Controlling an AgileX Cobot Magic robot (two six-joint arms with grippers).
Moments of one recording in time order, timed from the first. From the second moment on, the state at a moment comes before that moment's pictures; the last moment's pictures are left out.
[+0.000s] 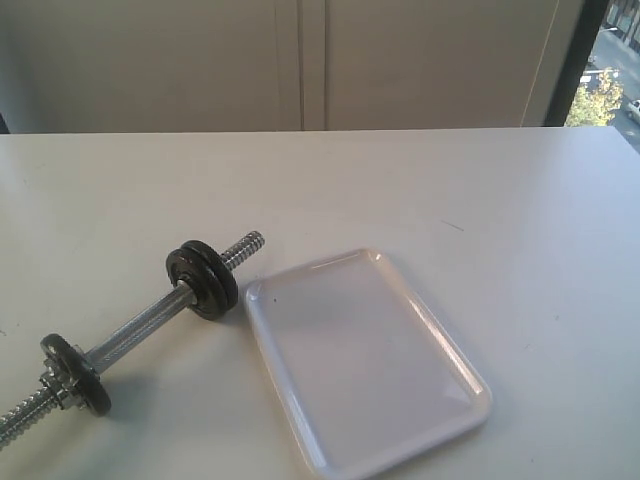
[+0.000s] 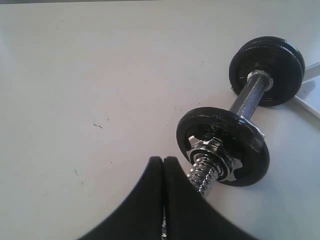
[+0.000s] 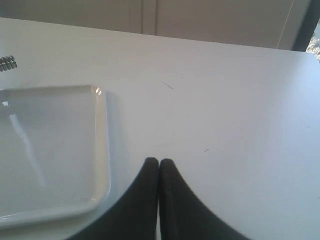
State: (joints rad) left arm -0.10 0.00 0.02 -0.20 0.40 0.15; right arm 0.17 0.01 0.00 0.12 0.36 -0.12
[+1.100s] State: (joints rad) left arm -0.10 0.00 0.02 -0.20 0.40 0.15; right arm 0.09 0.01 0.00 -0.07 0.33 0.06
